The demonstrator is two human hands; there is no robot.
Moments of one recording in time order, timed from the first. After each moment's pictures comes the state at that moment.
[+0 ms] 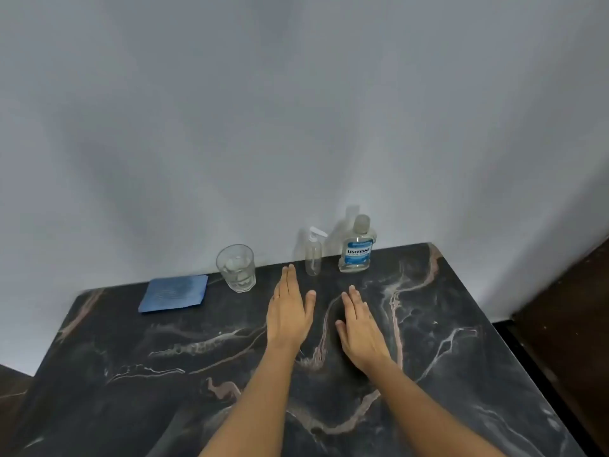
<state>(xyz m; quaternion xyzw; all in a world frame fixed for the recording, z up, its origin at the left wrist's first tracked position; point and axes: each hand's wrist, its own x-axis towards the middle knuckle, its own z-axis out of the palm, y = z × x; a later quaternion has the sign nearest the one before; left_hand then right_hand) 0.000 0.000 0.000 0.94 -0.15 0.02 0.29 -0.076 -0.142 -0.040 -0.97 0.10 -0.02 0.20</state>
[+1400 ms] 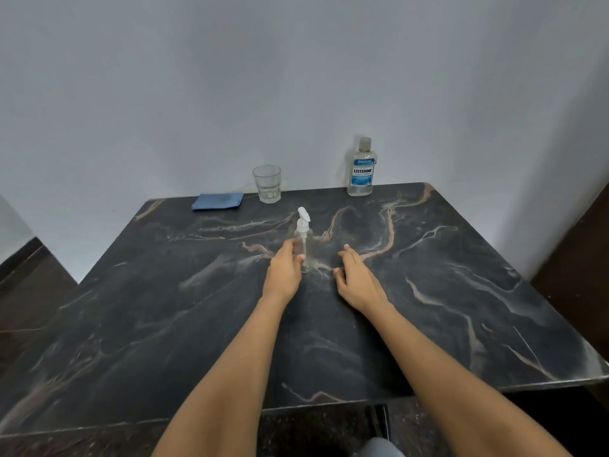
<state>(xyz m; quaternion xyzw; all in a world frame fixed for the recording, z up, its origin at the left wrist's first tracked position) -0.183 0.097 -0.067 0.88 -0.15 0.05 0.46 -0.242 -0.068 -0.077 -0.96 0.05 -0.09 0.27</state>
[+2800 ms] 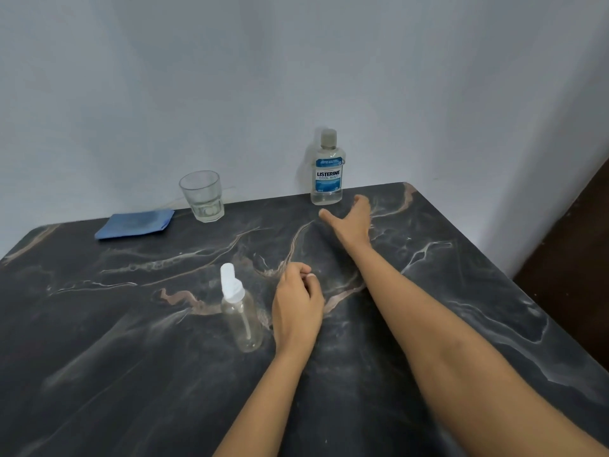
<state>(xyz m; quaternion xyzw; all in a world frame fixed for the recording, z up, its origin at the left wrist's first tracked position) -0.154 -0.031 -0.083 0.87 -0.09 0.10 0.48 -0.039 -0.197 -0.077 -0.79 0.23 -0.26 0.51</state>
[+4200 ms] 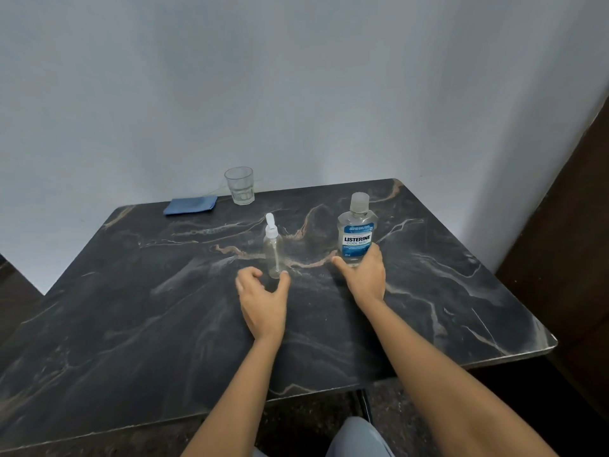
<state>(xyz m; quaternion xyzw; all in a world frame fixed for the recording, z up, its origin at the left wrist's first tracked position) -0.273 0.076 -0.065 0.81 0.05 0.22 0.54 -0.262 -0.111 -0.079 -0.82 0.28 -0.28 0.41</state>
